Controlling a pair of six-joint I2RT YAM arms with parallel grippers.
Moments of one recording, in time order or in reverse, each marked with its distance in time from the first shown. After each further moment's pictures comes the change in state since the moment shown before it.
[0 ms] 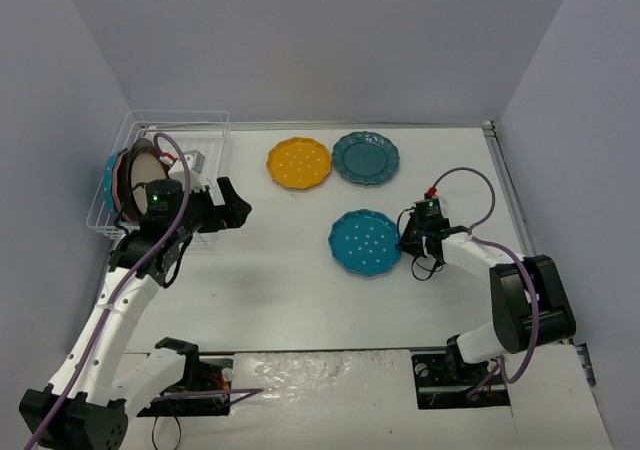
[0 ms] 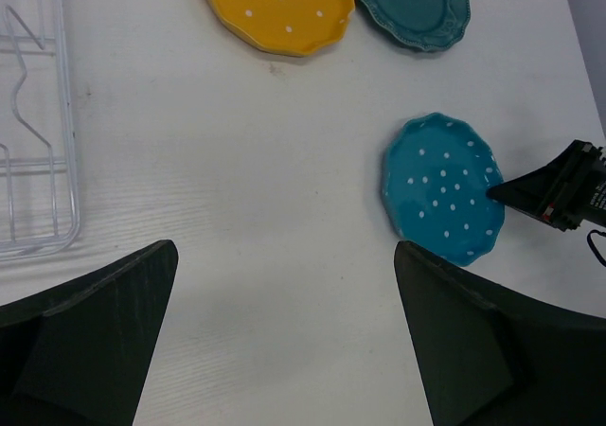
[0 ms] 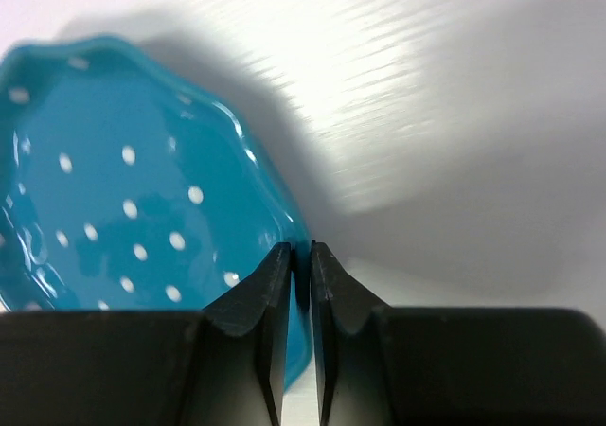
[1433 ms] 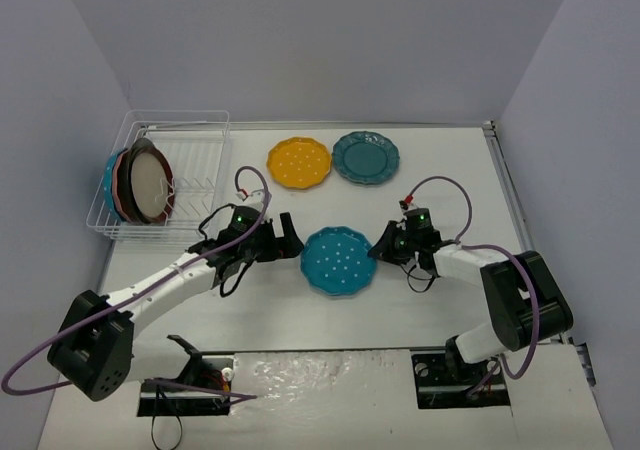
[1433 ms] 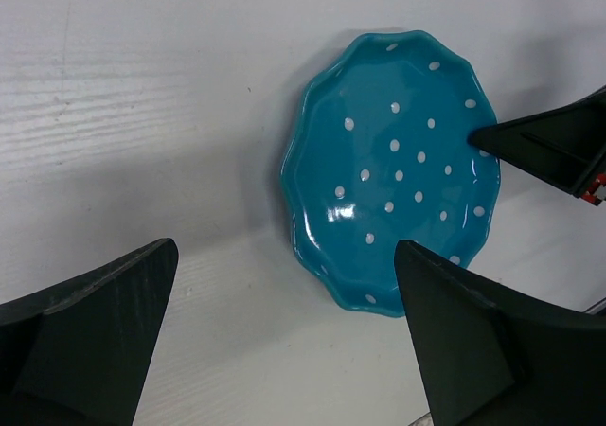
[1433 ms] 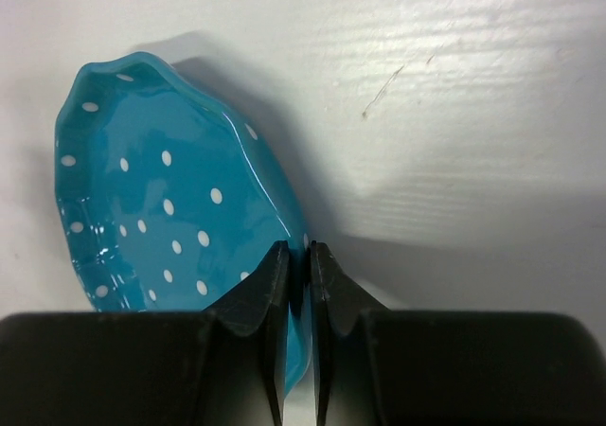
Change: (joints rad) left arm -0.363 0.319 -0.267 0.372 -0.127 -0.274; right arm 0.092 0.018 -0.129 0.291 -0.331 0.001
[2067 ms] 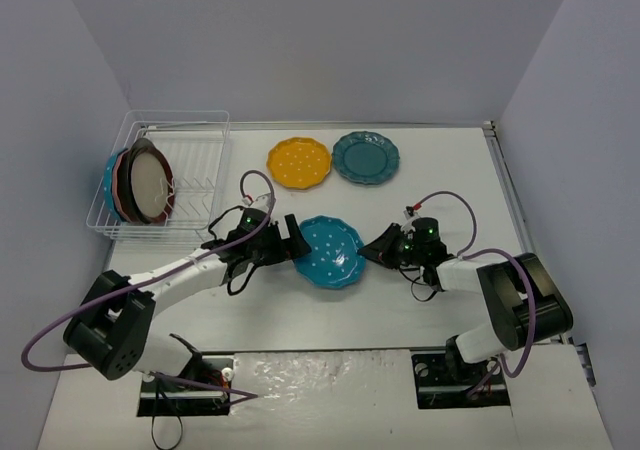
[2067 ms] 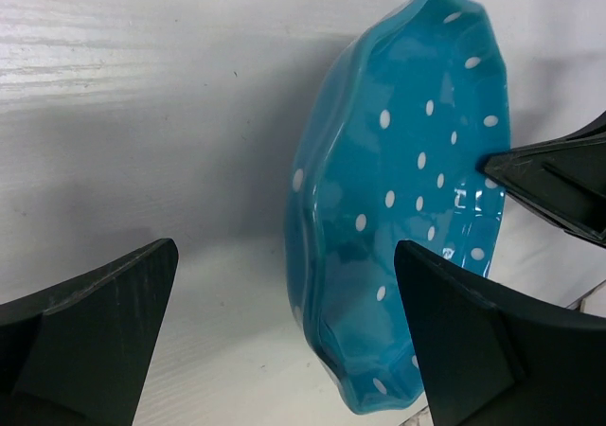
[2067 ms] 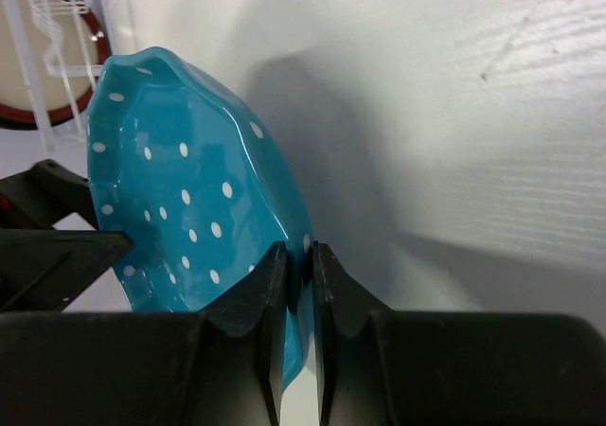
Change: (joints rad) left arm -0.007 0.114 -0.011 0.096 0.043 -0.108; right arm -0.027 0.001 -0.145 0.355 -0.191 0.298
